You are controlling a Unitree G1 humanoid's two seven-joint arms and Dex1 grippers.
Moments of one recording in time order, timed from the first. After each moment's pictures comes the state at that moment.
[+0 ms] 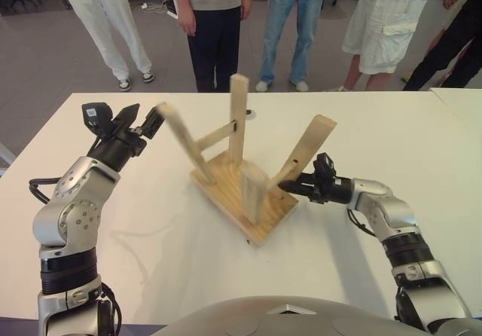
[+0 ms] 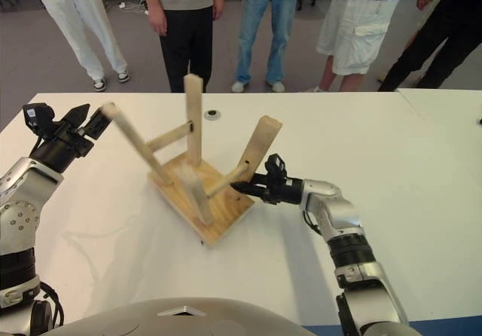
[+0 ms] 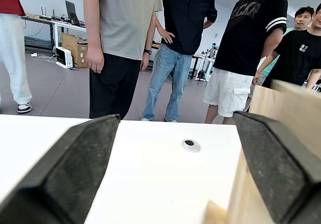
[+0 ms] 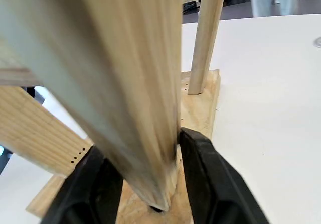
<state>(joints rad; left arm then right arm) -0.12 0.50 0.36 -0.27 -0.80 0.54 -0.31 -0.28 -0.45 0.14 0.31 0.42 0.29 1.27</state>
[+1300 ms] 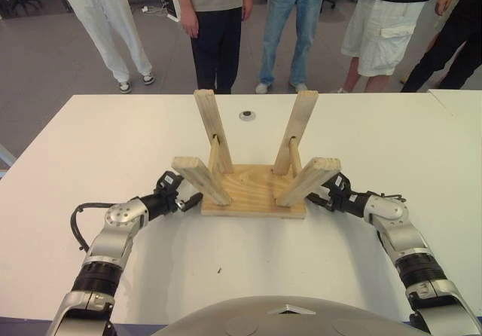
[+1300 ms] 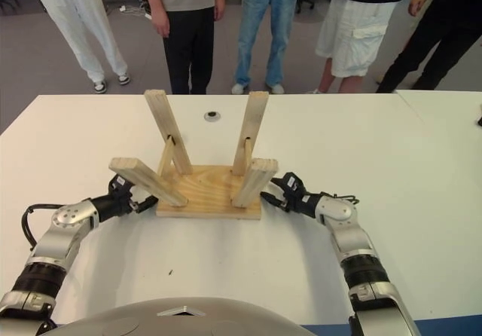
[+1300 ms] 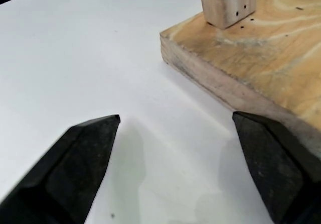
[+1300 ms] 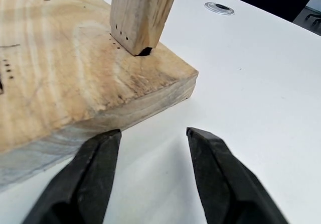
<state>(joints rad) -0.08 0.50 -0.05 0.33 -0.17 0.04 -0.71 -0.15 -0.45 0.11 0.41 0.09 -0.09 0.85</state>
